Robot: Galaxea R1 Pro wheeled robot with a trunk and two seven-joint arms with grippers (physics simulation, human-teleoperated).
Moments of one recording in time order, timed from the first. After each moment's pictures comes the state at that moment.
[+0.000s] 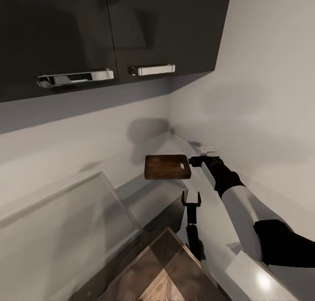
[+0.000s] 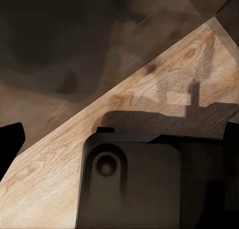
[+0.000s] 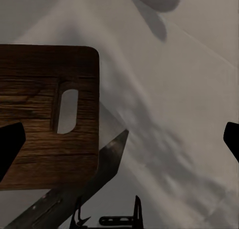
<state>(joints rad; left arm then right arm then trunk) 0.01 -0.02 0.02 -0.25 0.06 -0.53 0.00 -1.15 0.04 0.06 -0.55 -0.01 0.48 -0.11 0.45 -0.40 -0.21</state>
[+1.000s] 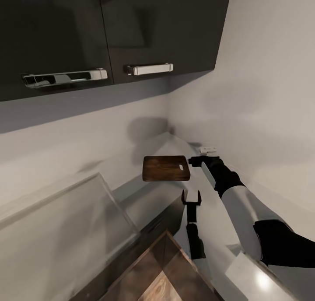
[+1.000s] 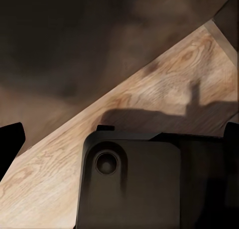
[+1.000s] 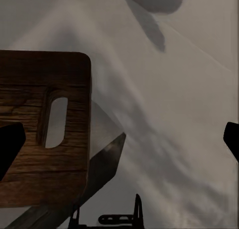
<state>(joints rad) 0.01 -0.02 0.02 -0.25 0.06 -0.53 0.00 -1.15 0.04 0.06 -0.55 -0.01 0.48 -0.11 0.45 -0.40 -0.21</state>
